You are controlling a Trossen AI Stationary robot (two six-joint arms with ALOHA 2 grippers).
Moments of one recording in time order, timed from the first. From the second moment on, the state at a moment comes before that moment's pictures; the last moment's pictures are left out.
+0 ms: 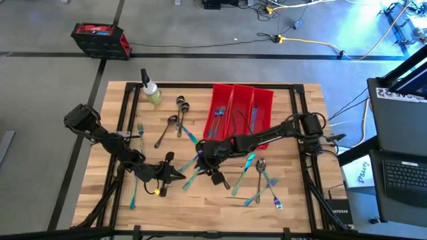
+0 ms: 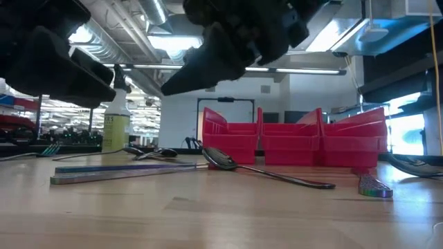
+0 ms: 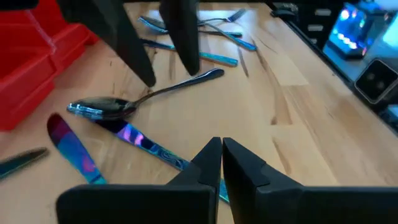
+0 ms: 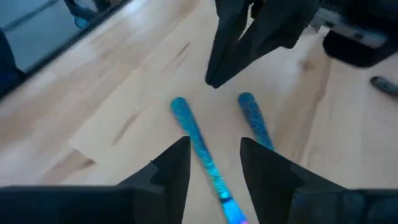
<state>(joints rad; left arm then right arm) -0.65 1.48 0.33 0.75 -0.53 -0.27 0.16 2.00 1.31 0.01 -0.28 -0.26</state>
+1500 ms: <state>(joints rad) -0.72 1.48 0.33 0.69 -0.65 -0.44 0.08 2.20 1.36 0.06 -0.29 -0.39</state>
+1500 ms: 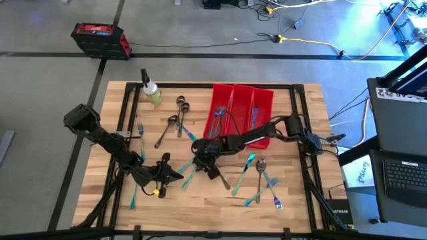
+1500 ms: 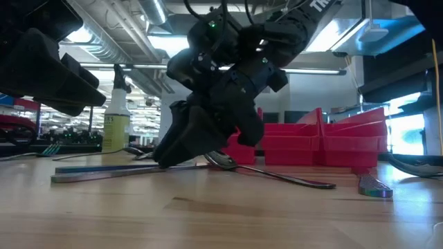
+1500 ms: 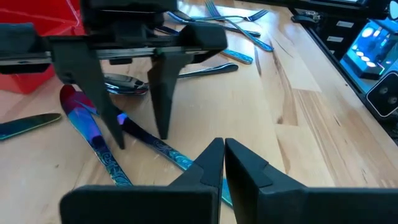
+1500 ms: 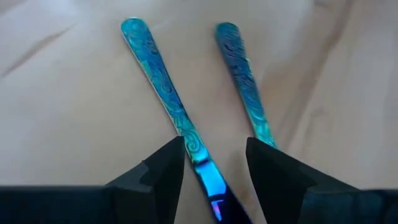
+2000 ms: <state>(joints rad) -0.72 1.48 0.33 0.69 -0.65 -0.45 0.08 2.21 1.36 0.00 -0.34 -0.39</state>
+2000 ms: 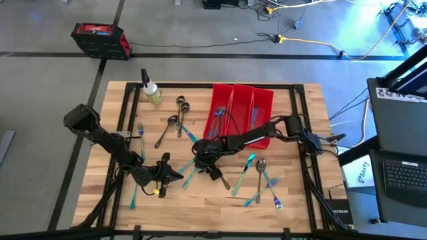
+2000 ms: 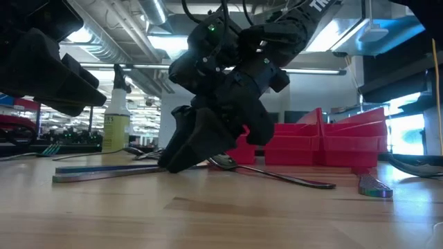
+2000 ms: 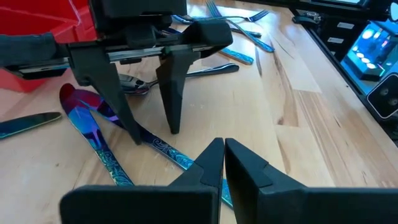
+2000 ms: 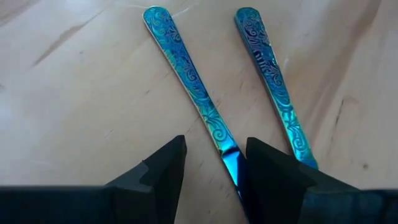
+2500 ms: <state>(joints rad) -0.72 1.48 0.33 0.64 -0.64 -0.64 0.14 2.19 1.36 -0.05 -0.33 -0.27</state>
